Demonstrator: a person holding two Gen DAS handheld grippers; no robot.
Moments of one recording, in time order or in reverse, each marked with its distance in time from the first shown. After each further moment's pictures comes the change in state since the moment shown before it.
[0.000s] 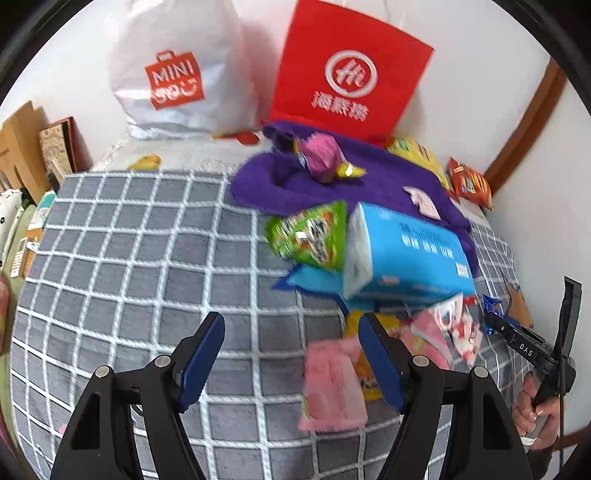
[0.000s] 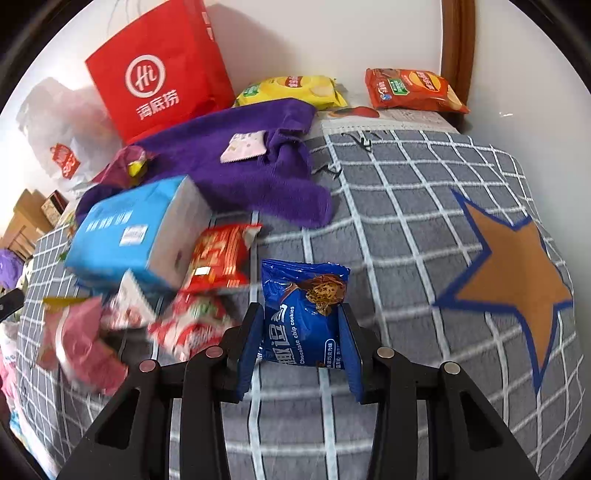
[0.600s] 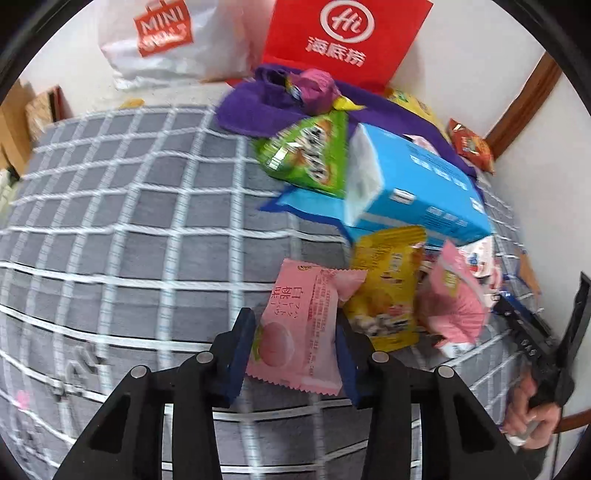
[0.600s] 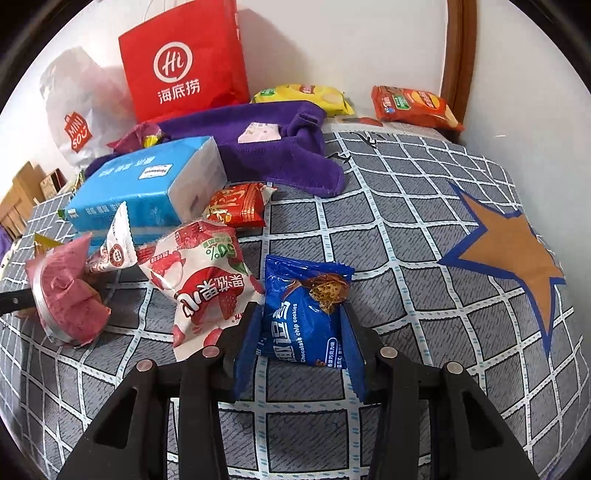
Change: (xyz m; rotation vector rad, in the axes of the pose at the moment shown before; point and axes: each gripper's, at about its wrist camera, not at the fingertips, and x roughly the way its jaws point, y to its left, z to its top) left arm 0.030 0.000 -0.041 0.017 0.083 0.015; right arm 0.003 0.017 -0.046 -0.086 -0.102 -0.068
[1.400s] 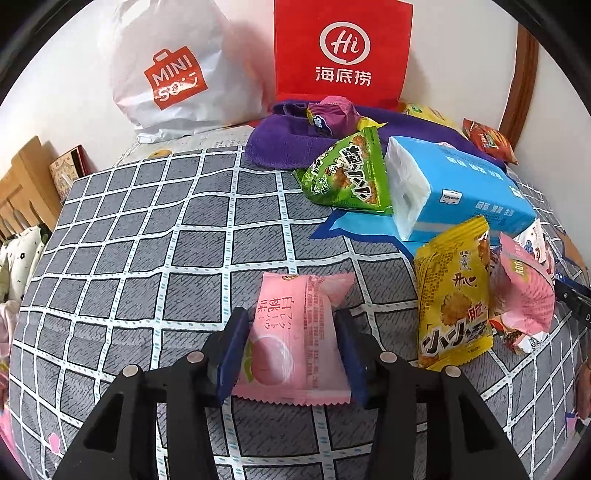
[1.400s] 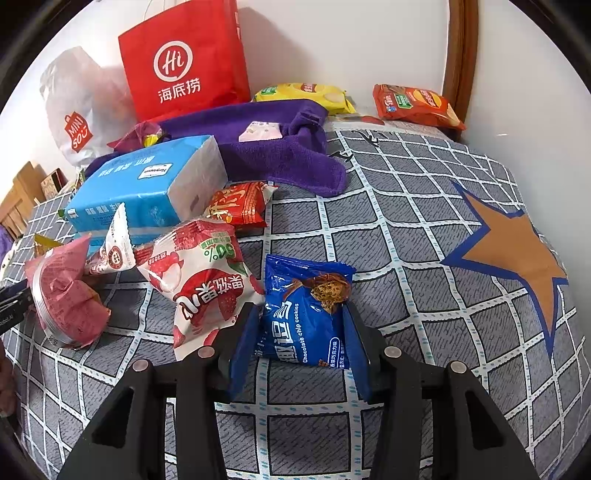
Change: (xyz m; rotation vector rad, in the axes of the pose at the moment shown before) left arm 0.009 0.008 -0.007 0.127 -0.174 0.153; right arm 0.001 -0.001 0.001 0.001 0.003 0.007
